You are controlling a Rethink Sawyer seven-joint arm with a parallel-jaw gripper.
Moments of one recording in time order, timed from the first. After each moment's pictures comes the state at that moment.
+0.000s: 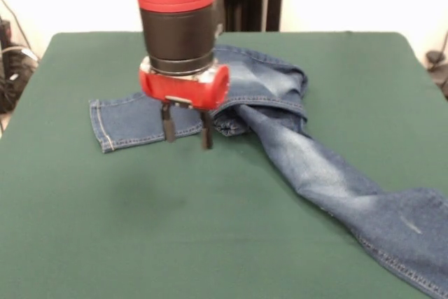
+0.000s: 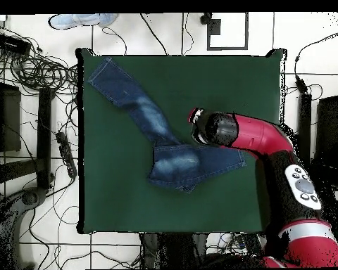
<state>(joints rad) -0.47 -0.50 0.23 1.46 -0.23 0.52 2.00</state>
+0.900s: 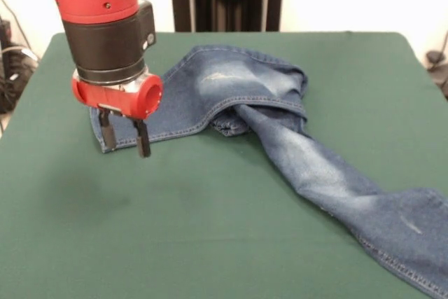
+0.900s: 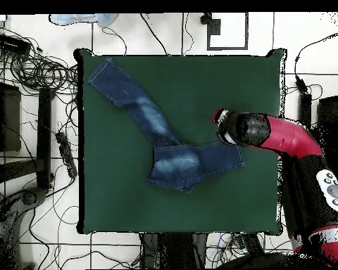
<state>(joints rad) -0.61 -0.46 0.31 1.39 -0.34 0.59 2.00</state>
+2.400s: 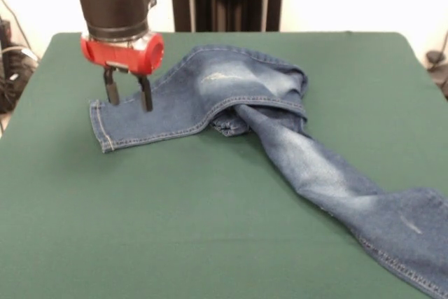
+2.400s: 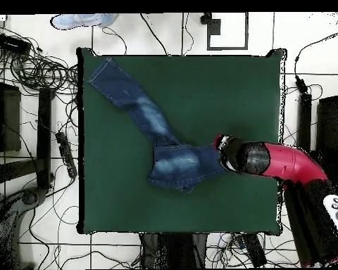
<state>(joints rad) -0.69 -0.56 0.32 1.62 -0.46 0.52 2.00</state>
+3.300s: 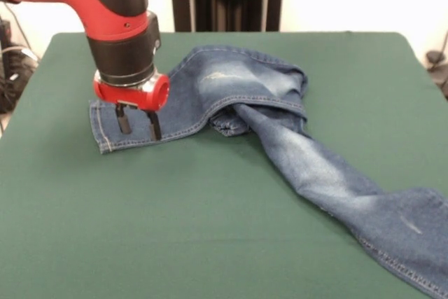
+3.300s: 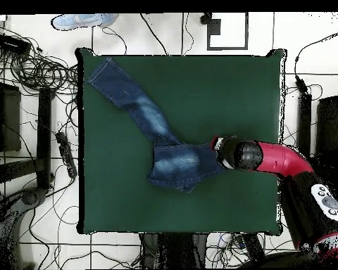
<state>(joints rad) -0.70 -0.41 0.34 1.52 -0.51 0.55 2.00</state>
